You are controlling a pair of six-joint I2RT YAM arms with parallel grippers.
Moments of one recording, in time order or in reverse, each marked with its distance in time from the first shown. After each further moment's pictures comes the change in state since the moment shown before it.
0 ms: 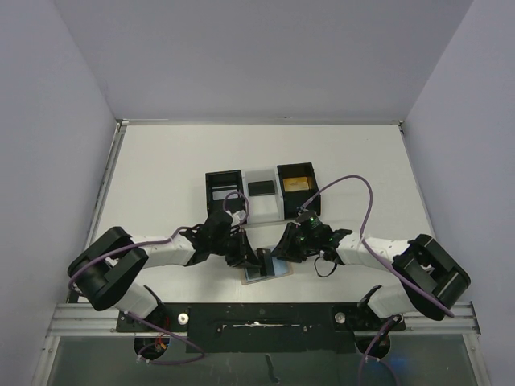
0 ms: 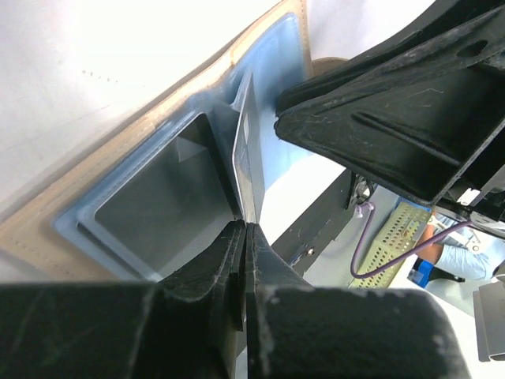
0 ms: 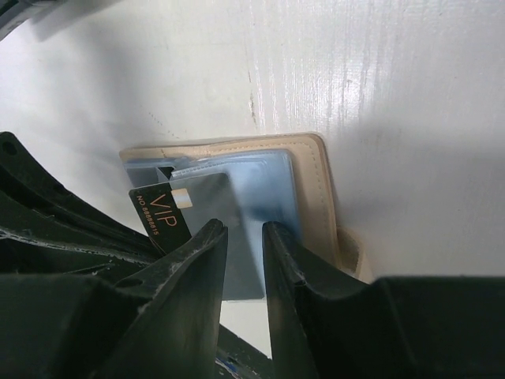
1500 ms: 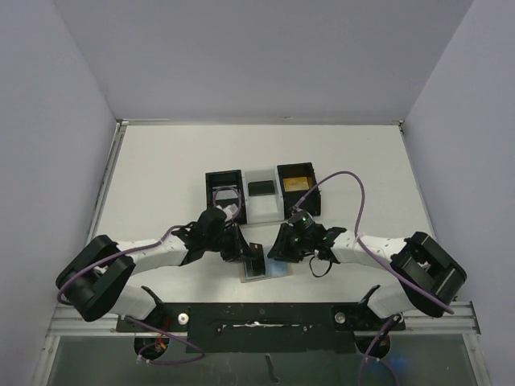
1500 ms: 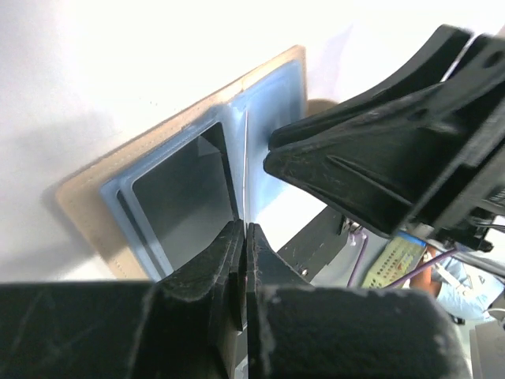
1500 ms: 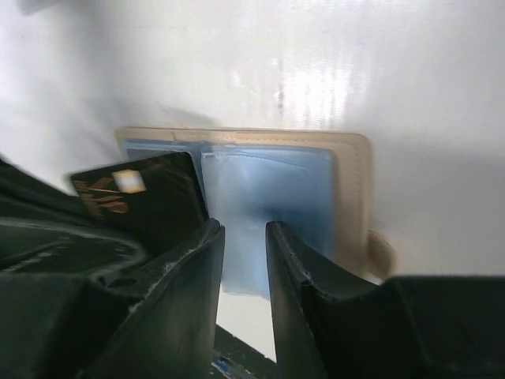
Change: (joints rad) left arm 0.031 -0.058 -0.004 -0.052 -0.066 -0.018; right arm 0.064 0.037 0.056 -0.035 0.029 -0.034
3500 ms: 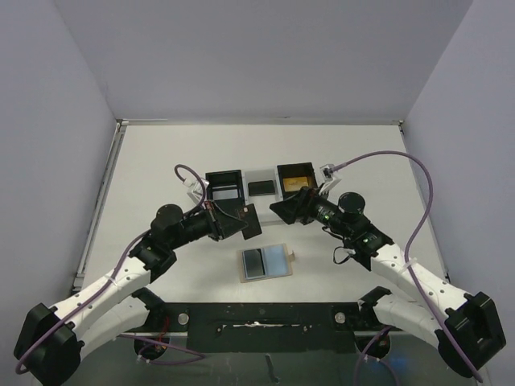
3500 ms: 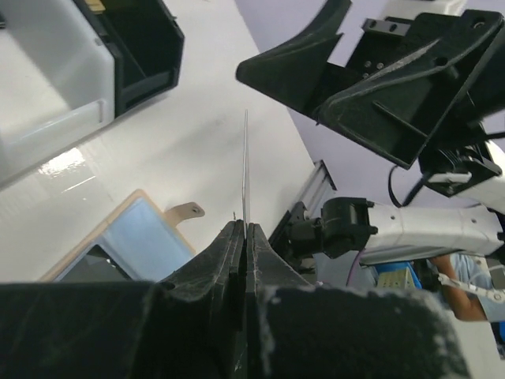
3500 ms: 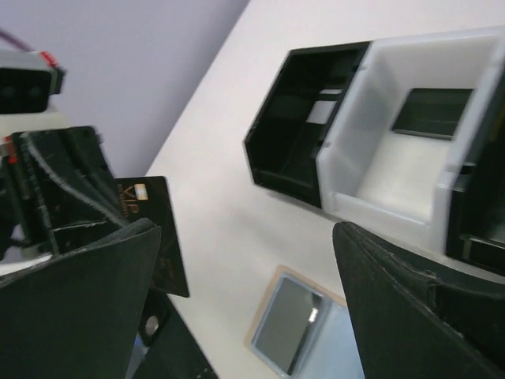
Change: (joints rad) left arm 0.126 -0.575 -0.049 0.107 -0.042 0.162; right arm -0.202 -0.473 -0.004 0.276 -0.059 -0.328
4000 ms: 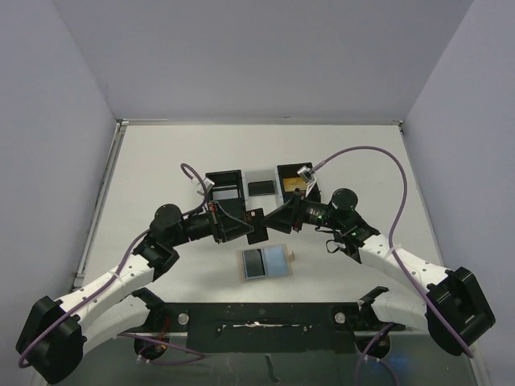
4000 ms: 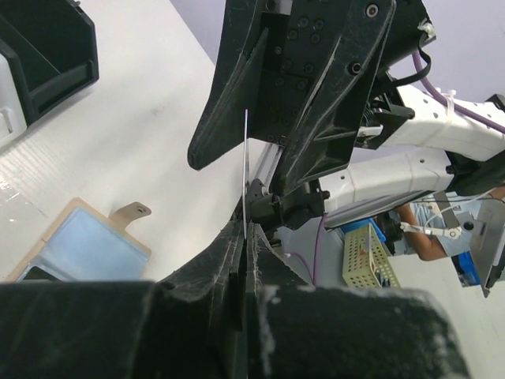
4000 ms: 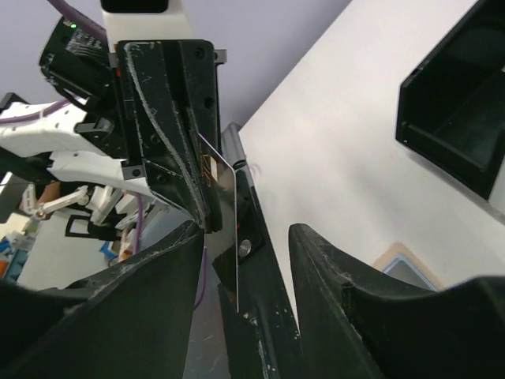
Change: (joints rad) left arm 0.000 0.064 -0.016 0.219 0.208 -0.049; right arm -0.014 0.169 -0.005 0.277 -0.496 0.142
